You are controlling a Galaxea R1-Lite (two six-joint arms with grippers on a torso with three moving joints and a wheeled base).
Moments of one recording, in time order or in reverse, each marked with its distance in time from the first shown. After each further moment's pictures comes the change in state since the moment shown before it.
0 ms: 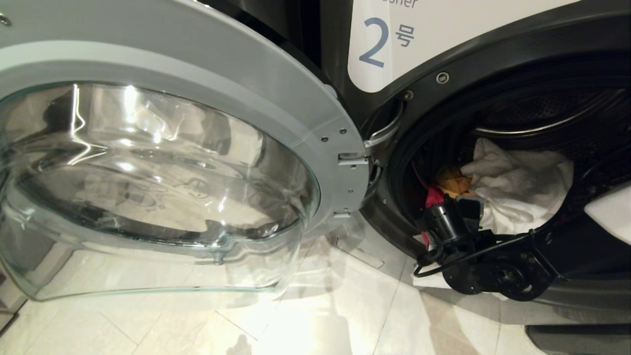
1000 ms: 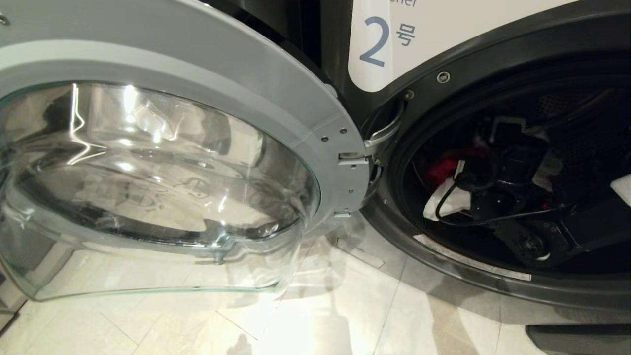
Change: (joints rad) left arm 0.000 0.000 0.000 0.000 0.000 0.000; right arm -0.190 0.004 -0.073 -0.795 0.089 -0.633
